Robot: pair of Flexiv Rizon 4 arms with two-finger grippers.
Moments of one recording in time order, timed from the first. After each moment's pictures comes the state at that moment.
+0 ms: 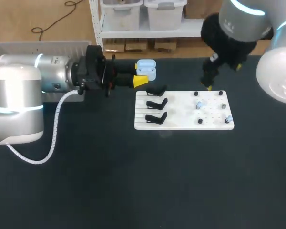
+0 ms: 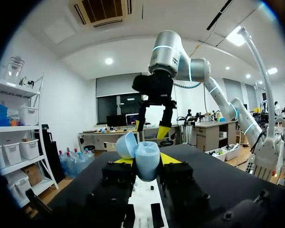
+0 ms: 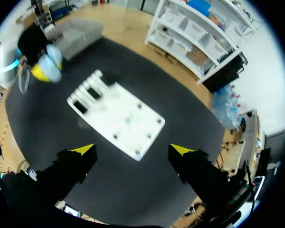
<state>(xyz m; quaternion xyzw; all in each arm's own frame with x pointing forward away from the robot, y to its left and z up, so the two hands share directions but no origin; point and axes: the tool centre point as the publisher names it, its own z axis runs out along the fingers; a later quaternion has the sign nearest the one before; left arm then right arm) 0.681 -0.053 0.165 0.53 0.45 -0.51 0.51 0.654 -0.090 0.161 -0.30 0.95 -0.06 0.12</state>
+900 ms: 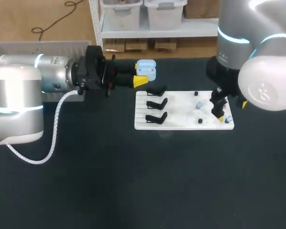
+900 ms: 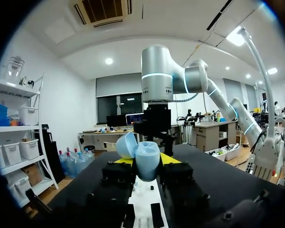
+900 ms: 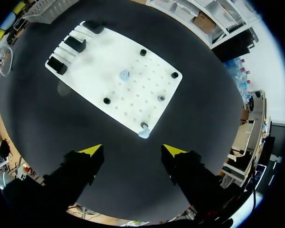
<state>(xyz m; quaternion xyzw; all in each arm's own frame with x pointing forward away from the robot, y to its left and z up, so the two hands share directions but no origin) 0.681 -0.052 0.165 0.53 0.45 -0.51 0.51 0.626 -0.120 0.066 -0.27 0.96 -0.05 0.00</state>
